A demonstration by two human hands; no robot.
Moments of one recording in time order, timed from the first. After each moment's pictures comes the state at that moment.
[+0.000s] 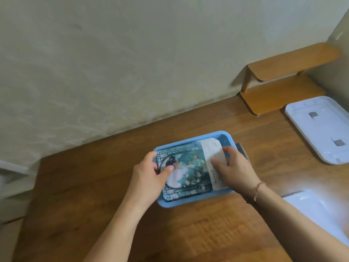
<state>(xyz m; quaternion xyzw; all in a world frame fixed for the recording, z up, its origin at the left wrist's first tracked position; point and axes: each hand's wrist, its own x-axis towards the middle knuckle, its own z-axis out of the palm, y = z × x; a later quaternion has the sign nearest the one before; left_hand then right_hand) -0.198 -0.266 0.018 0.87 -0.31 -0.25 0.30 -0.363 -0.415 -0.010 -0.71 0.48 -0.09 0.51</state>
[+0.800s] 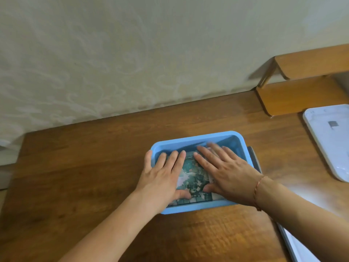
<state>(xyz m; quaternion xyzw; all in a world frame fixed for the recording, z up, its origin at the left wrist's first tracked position) -0.191 -0.289 -0.026 0.79 -0.56 -0.17 -0.16 -0.338 -0.448 -0.042 -0.98 0.06 0.16 0.05</state>
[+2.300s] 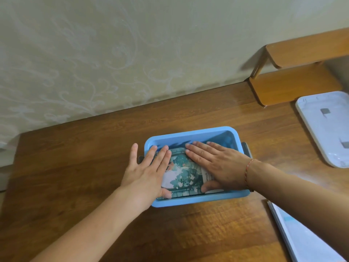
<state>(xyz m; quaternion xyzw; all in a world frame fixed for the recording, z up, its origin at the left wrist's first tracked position) -0.191 -0.282 -0.004 0.76 -0.55 -0.20 -0.29 -0.343 -0.460 -0.060 -0.99 -0.04 0.13 0.05</state>
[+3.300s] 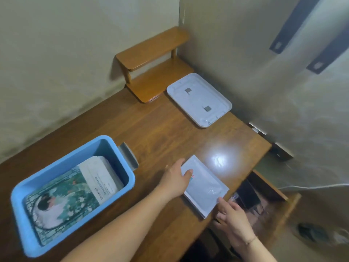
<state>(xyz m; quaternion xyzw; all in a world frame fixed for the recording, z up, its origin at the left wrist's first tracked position) -0.443 -0.426 -0.106 0.70 -0.52 -0.47 0.12 -0.639 -0.353 -0.139 -0.08 0.71 -0.28 0.64</state>
